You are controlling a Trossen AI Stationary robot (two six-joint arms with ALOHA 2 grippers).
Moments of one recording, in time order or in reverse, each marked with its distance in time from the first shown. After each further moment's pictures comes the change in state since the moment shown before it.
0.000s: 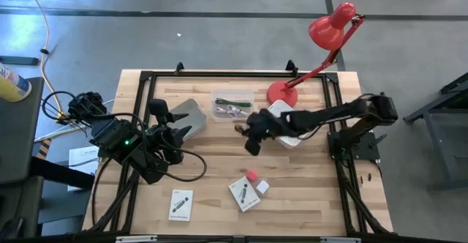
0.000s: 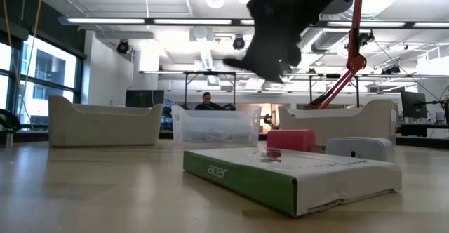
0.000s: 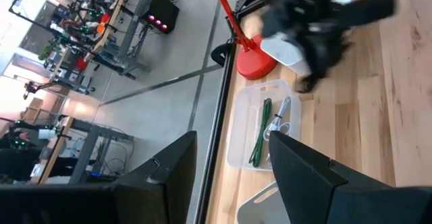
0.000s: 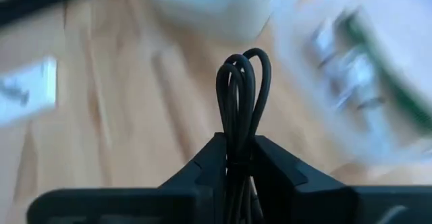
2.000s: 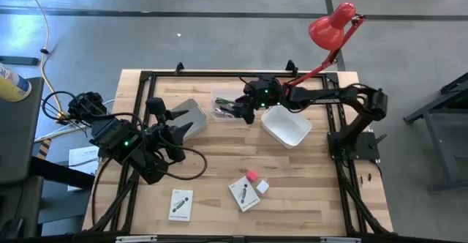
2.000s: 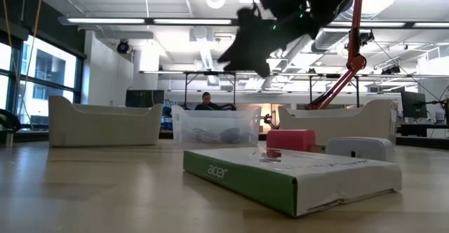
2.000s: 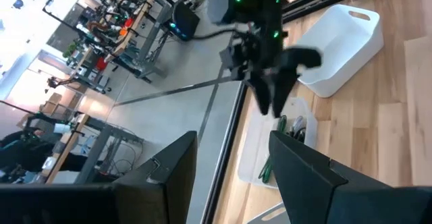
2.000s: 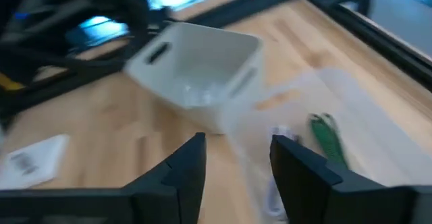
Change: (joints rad) left arm 0.000 0.000 0.000 0.033 -0.093 -0.037; right arm -0.344 0.080 0.001 0.335 -0.421 -0.205
